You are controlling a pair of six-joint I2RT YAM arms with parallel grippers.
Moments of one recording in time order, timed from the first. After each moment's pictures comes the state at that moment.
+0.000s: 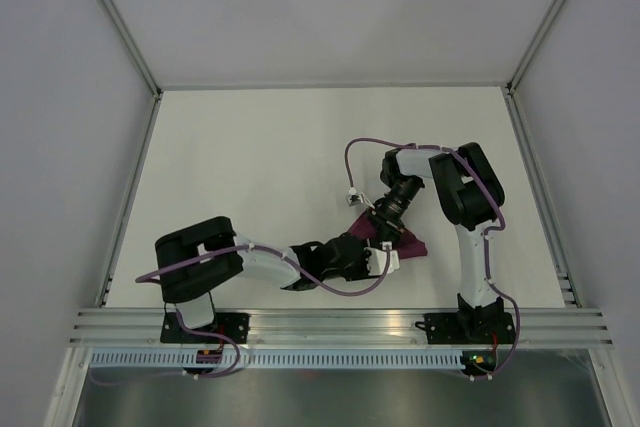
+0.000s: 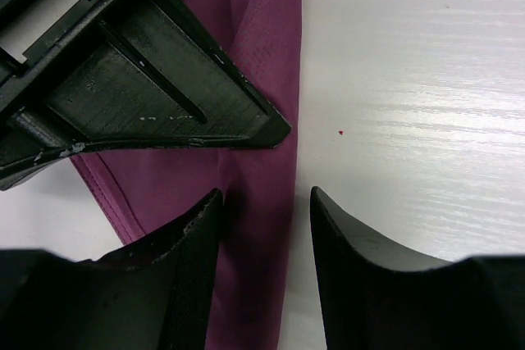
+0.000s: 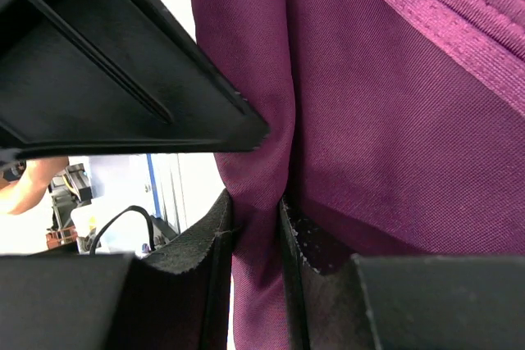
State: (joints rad) left arm -1.24 1.73 0.70 0.46 -0.07 0.37; right arm 0.39 2.19 1.34 -1.33 -0.84 -1.13
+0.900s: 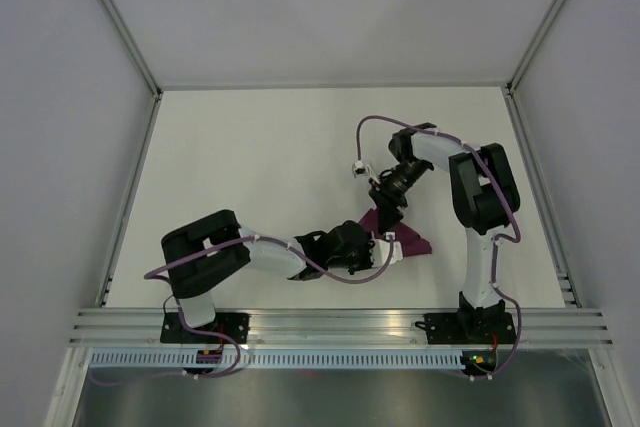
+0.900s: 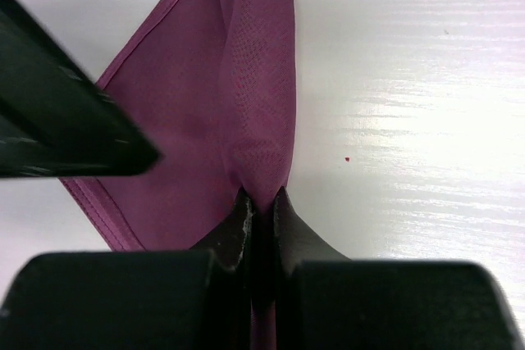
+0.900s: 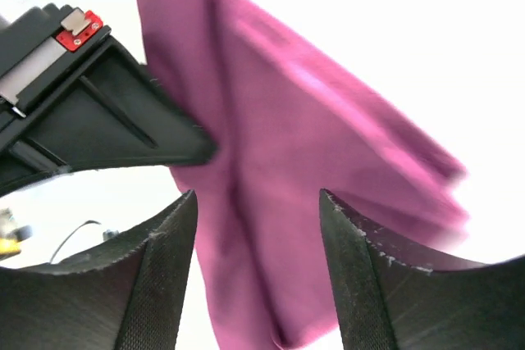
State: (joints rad) left arm -1.19 1.79 0.78 0.42 0.04 0.39; right arm 0.33 2.11 1.43 -1.27 -0.81 -1.06
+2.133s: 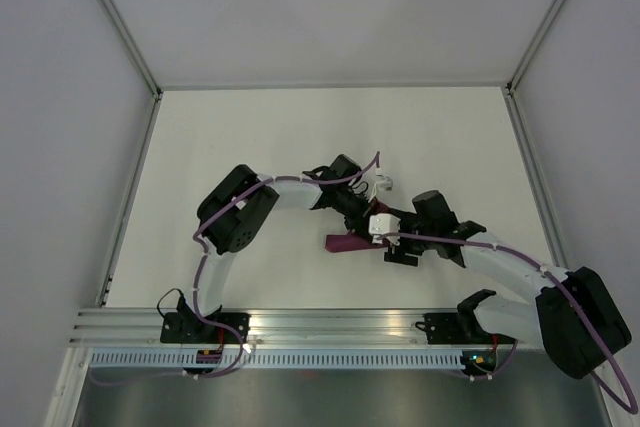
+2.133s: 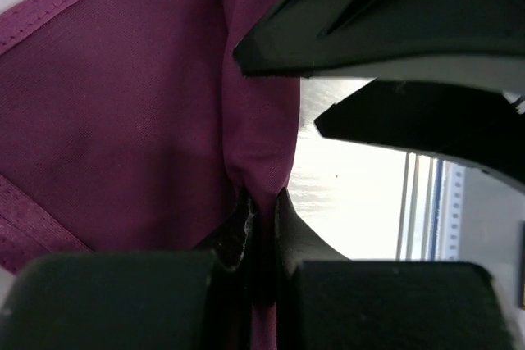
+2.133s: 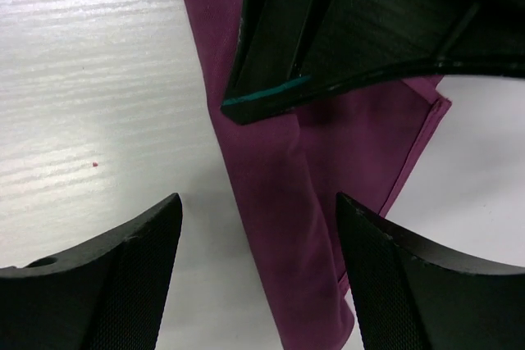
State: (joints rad) left arm -0.79 2.14 1.29 -0.10 0.89 0.00; right arm 0.48 1.14 0.45 -0.28 -0.41 -0.92
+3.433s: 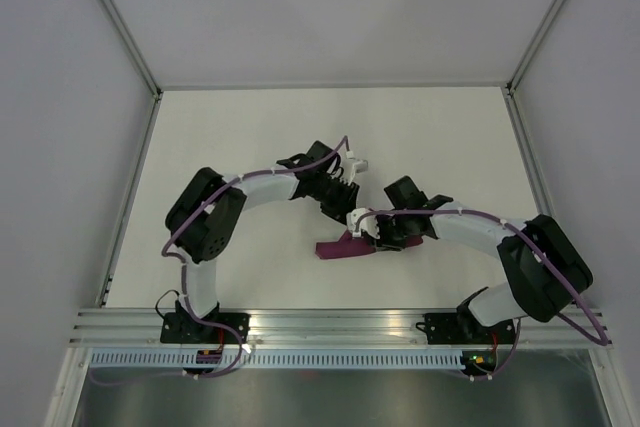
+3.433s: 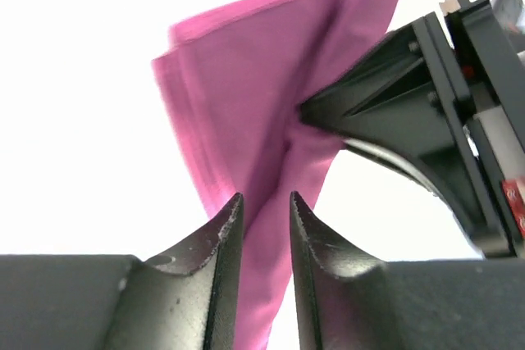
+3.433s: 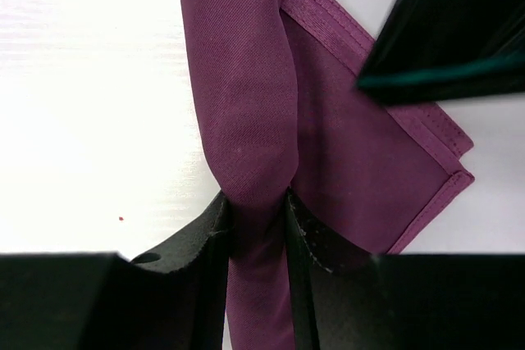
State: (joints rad) left arm -0.70 1.98 1.26 -0.29 0.72 -0.13; right arm 0.58 1.45 0.67 -0.37 -0.47 -0.96
